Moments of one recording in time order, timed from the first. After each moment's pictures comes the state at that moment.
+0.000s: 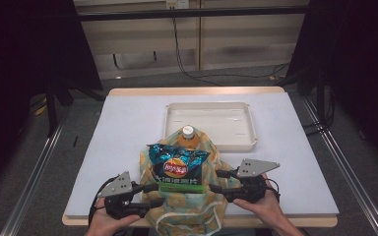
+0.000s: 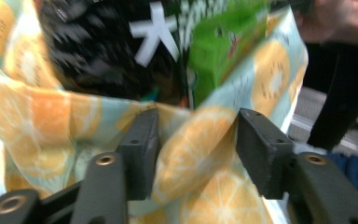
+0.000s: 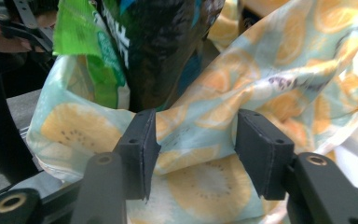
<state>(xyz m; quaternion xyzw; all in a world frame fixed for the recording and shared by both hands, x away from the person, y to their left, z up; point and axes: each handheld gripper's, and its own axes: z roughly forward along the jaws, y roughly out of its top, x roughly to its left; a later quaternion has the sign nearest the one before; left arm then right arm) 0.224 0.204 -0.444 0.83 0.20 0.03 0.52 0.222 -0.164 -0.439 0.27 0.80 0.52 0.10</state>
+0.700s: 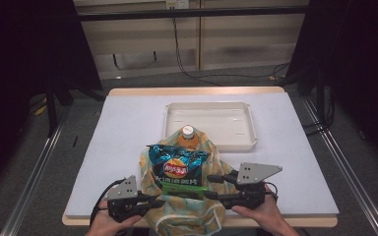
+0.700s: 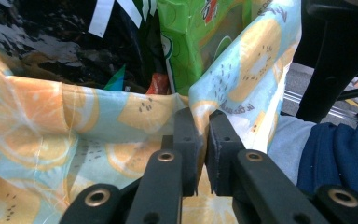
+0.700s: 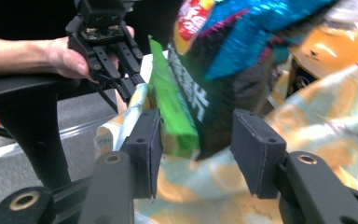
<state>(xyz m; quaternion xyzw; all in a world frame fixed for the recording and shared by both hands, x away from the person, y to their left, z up) 0.222 0.198 -0.447 0.86 0.16 0.00 0.49 0.203 -0.150 -0.412 0.21 0.79 0.56 0.08</state>
